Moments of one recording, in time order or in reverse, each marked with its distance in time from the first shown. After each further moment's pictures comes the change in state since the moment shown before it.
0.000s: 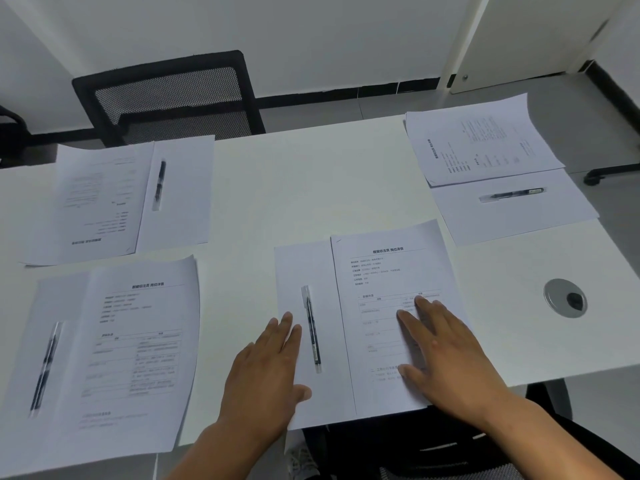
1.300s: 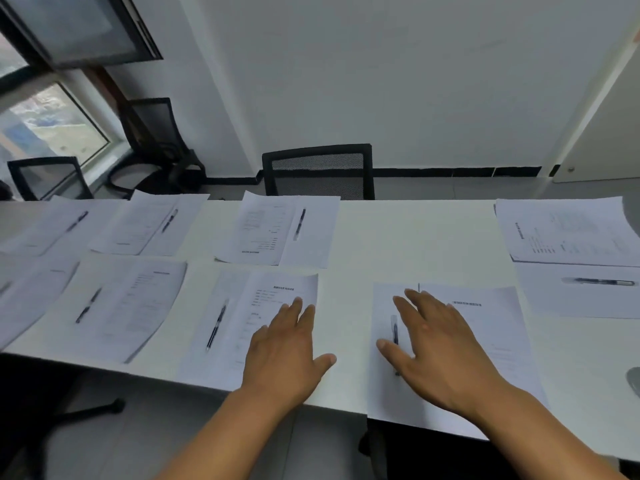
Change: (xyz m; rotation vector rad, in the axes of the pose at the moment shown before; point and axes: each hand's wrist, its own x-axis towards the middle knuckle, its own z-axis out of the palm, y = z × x) left_hand -0.135 -0.027 -0.129 -0.049 0.250 -0.336; right_hand -0.067 -0.167 -0.121 0.031 0.177 -0.315
